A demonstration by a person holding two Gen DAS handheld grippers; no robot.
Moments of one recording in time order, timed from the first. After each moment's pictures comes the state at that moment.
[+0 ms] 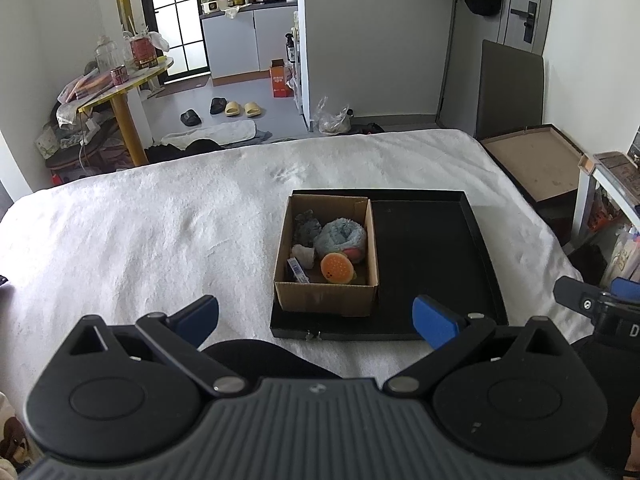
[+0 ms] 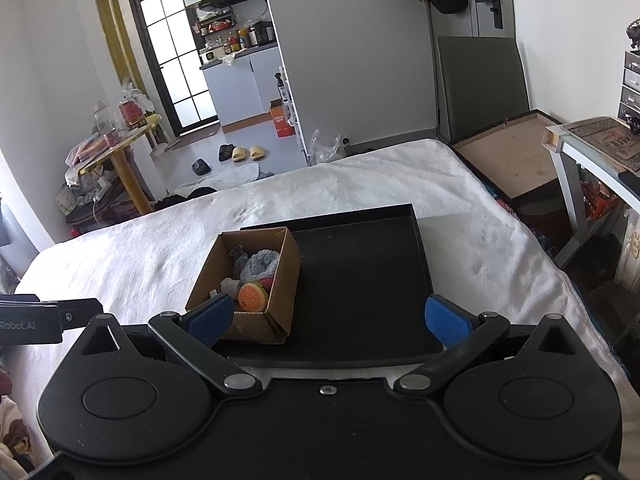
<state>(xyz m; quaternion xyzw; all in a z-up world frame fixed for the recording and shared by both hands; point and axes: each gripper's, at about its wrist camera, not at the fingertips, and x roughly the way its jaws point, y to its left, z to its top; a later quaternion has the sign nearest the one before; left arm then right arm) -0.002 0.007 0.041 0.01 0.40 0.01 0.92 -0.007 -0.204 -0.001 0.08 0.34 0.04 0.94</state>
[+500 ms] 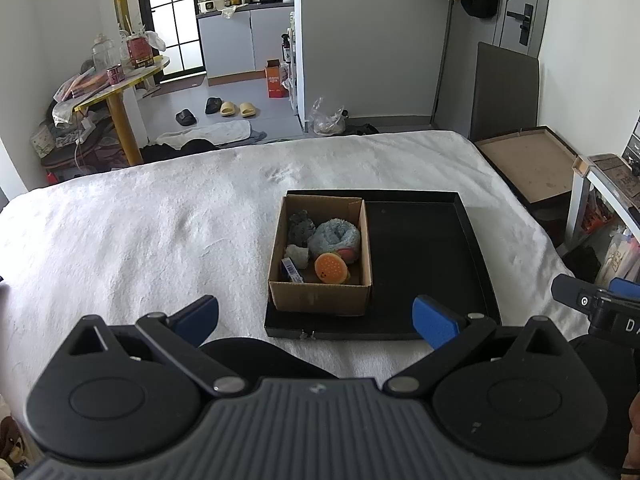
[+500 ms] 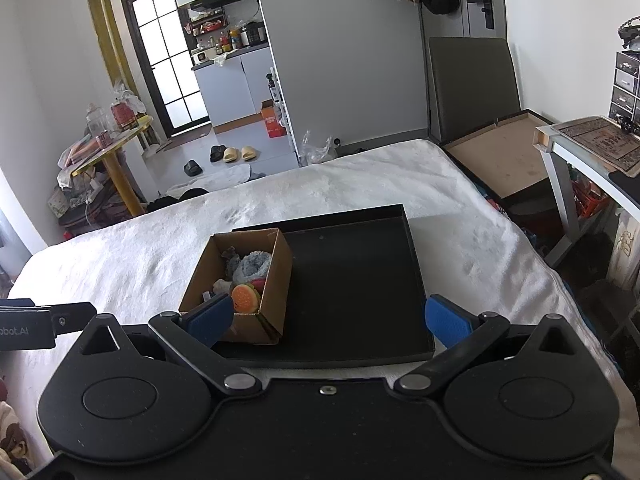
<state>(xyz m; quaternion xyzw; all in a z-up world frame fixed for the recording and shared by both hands) -0.003 0.005 0.042 0.01 0.40 0.00 0.92 -0.009 -0.206 0.000 0.08 0.34 0.02 0.94</state>
